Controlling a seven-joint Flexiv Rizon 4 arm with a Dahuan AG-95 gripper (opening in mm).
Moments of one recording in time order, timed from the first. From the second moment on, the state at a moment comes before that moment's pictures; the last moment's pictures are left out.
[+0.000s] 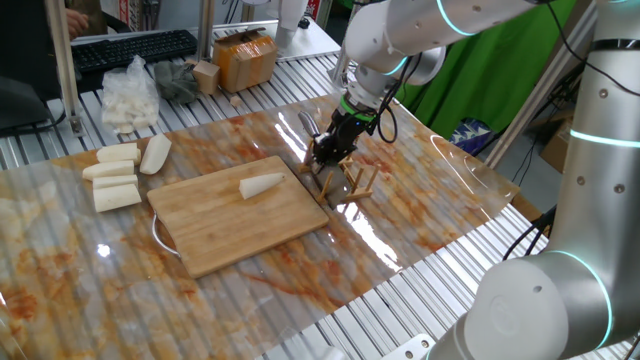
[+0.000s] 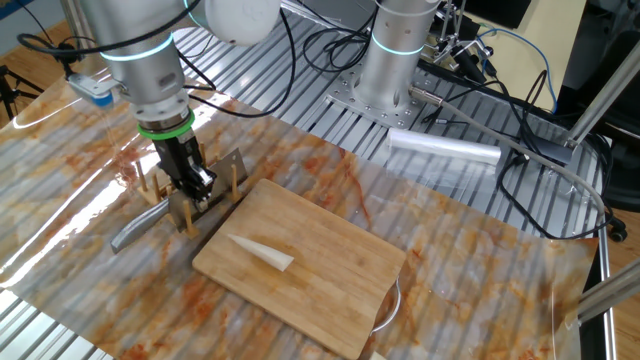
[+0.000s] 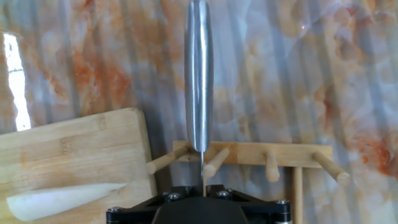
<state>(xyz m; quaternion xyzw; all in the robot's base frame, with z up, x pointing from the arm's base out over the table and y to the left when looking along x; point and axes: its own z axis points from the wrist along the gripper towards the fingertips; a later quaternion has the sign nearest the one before) 0.567 -0.144 0.030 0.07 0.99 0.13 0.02</state>
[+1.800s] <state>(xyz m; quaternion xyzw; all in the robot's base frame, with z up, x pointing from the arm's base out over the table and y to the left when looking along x) 0.573 -0.144 0.146 0.02 1.00 0.05 -0.02</state>
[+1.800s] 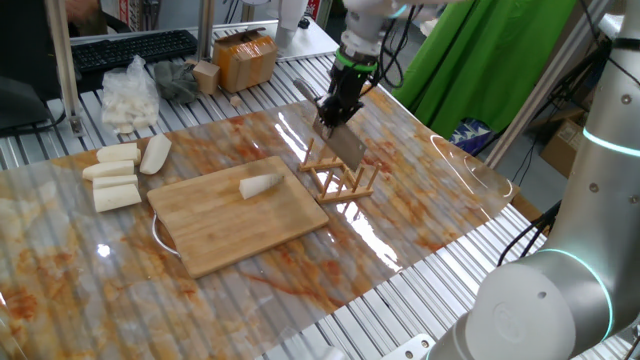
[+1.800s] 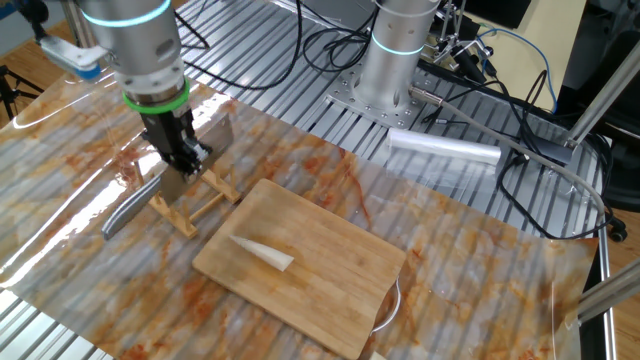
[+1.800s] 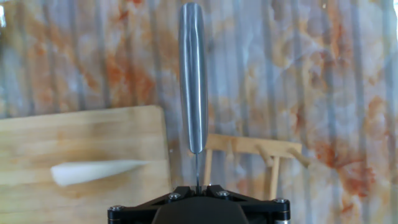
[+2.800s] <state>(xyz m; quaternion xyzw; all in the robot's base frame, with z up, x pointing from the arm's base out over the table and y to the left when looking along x) 0.551 0.021 0.163 0.07 1.00 0.04 0.00</state>
